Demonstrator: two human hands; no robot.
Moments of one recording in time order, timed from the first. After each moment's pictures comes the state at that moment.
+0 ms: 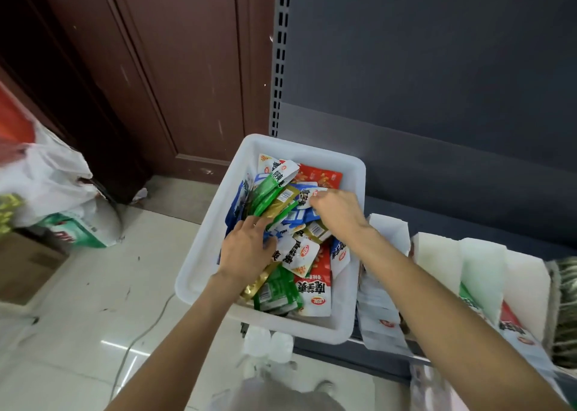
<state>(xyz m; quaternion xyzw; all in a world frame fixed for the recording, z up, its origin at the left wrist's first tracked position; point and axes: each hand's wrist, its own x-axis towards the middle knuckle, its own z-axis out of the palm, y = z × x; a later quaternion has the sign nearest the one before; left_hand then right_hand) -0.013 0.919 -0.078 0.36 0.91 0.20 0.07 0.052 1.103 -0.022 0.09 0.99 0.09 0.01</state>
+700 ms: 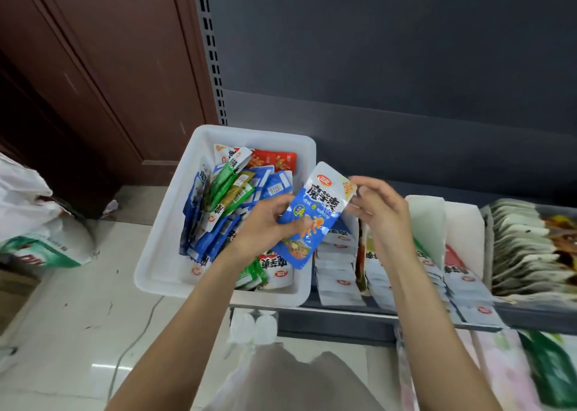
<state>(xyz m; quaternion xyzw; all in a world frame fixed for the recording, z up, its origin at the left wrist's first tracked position) 0.060 0.971 -0.006 0.32 0.62 0.58 0.42 0.202 1.101 0.023 0.33 0.56 -0.68 -0.34</state>
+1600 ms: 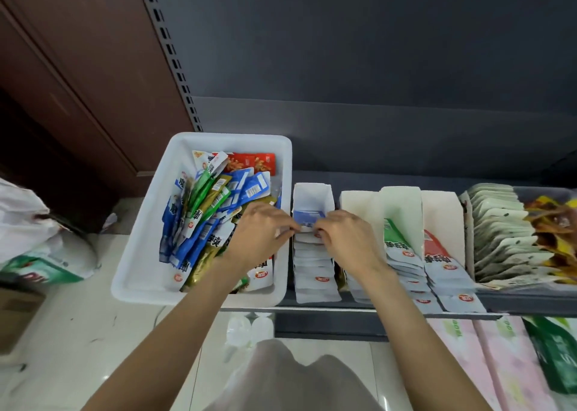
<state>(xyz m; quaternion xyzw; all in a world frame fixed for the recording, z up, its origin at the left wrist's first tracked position) 0.074 1.000 -0.042 0.63 0.73 0.26 0.00 0.228 1.117 -0.033 0.25 0.96 -0.07 -0.06</state>
